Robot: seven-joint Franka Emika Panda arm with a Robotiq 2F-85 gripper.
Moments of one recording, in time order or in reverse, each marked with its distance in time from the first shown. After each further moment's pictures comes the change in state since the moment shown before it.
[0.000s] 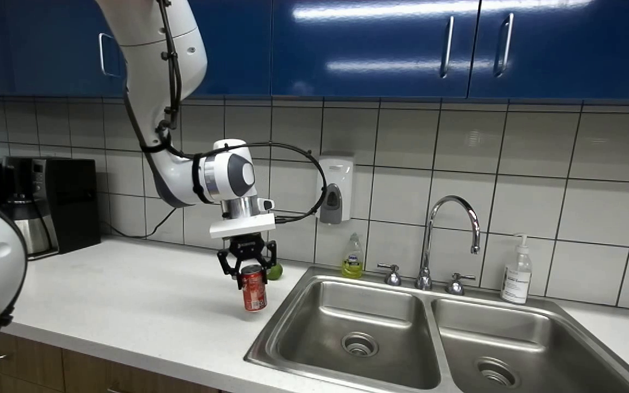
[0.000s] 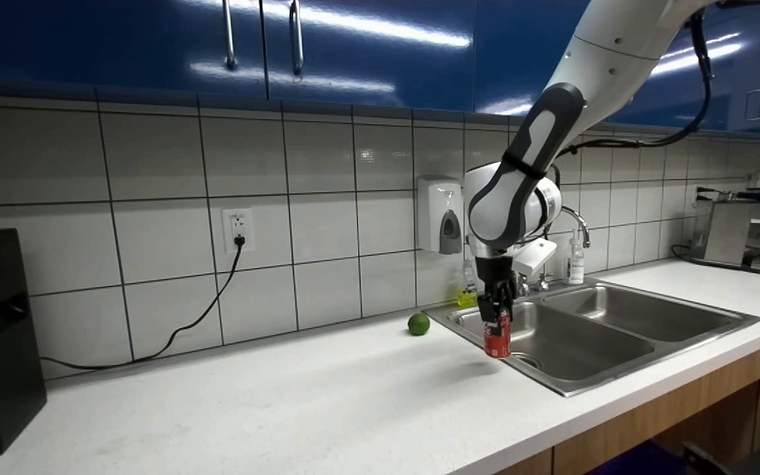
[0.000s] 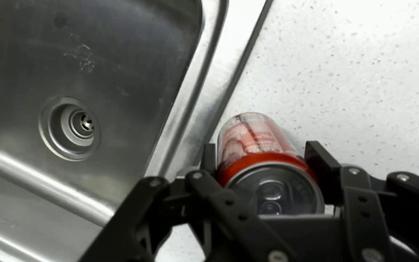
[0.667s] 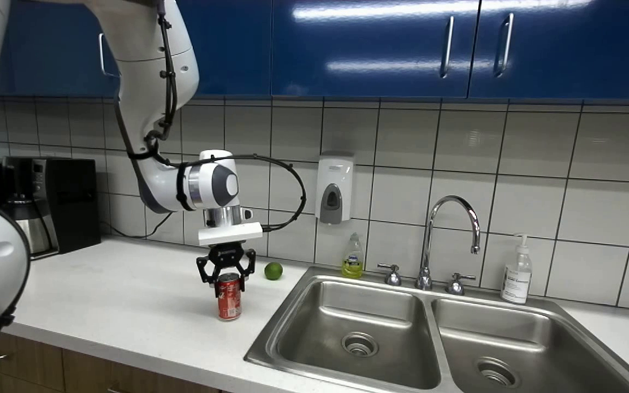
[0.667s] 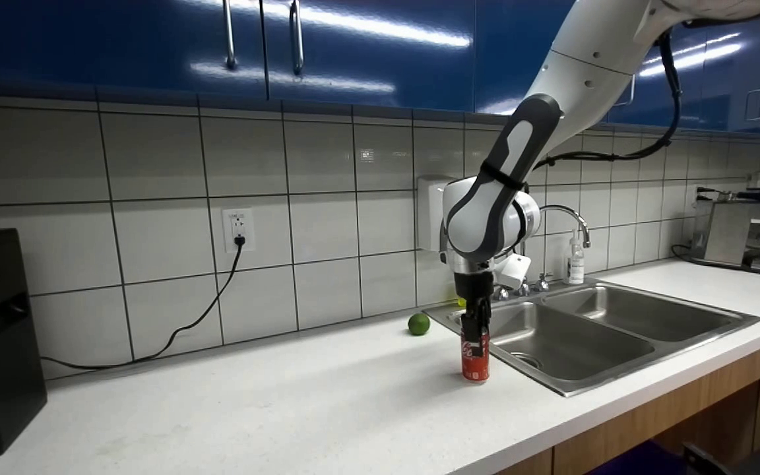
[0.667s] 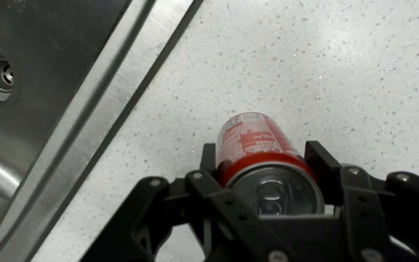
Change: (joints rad) arm 0.013 0.065 0.085 0.017 0.070 0.000 -0.183
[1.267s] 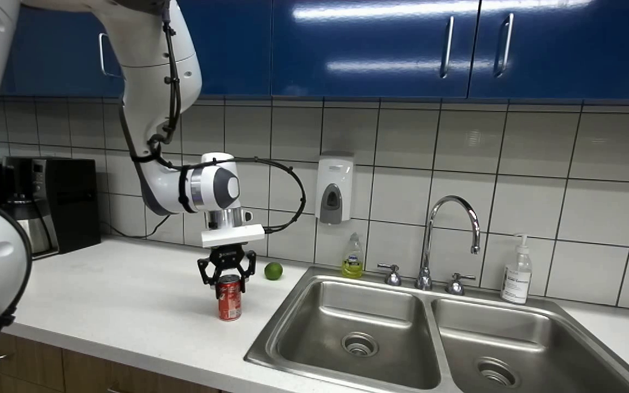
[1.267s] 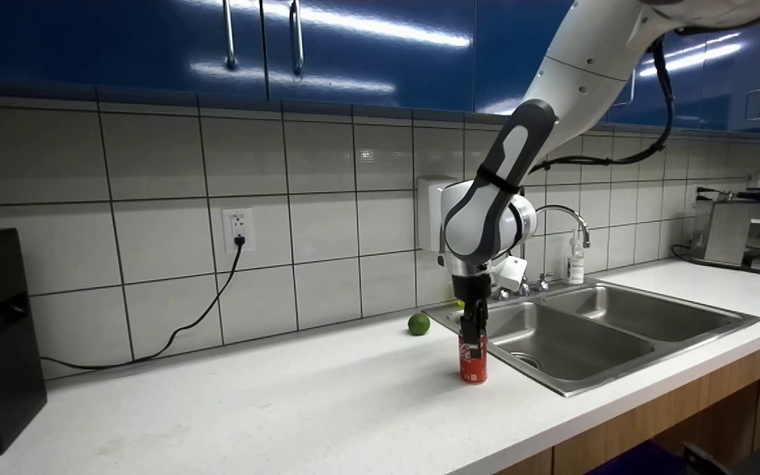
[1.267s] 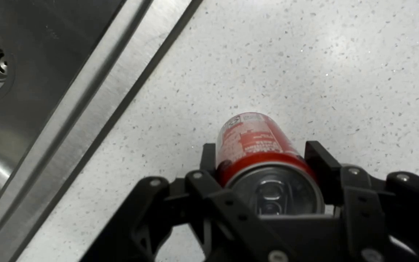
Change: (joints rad) arm -0.001 0.028 0.002 0.024 0.002 0.000 -0.039
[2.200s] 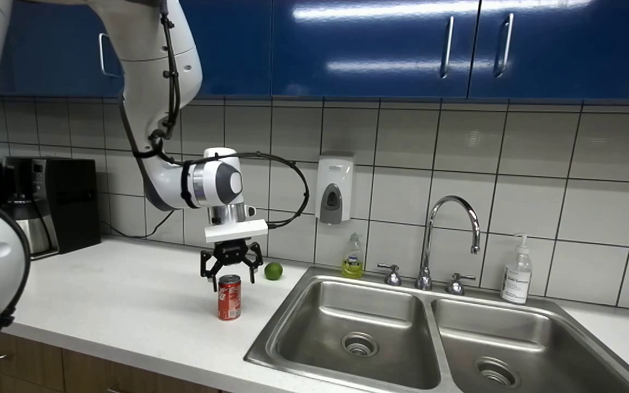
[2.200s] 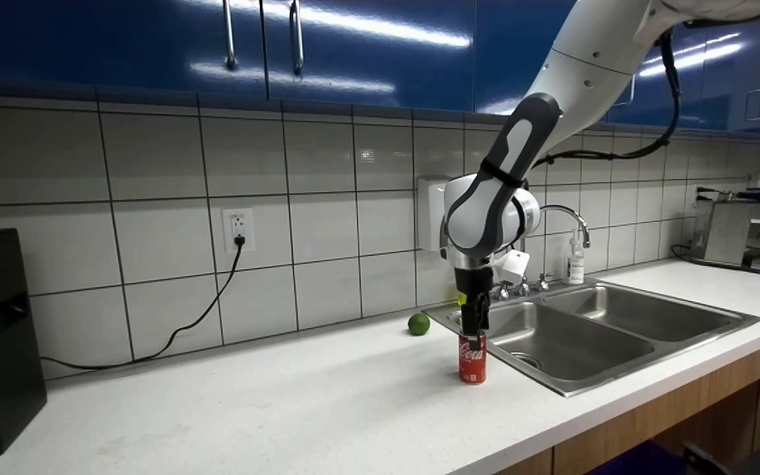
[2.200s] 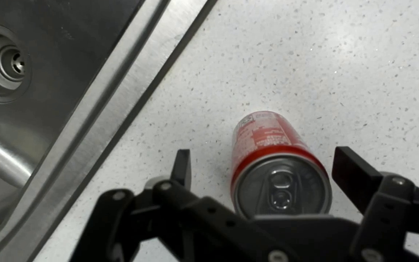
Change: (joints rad) arm -0.013 -0.027 -0.002 -0.003 0.002 0.000 -0.004
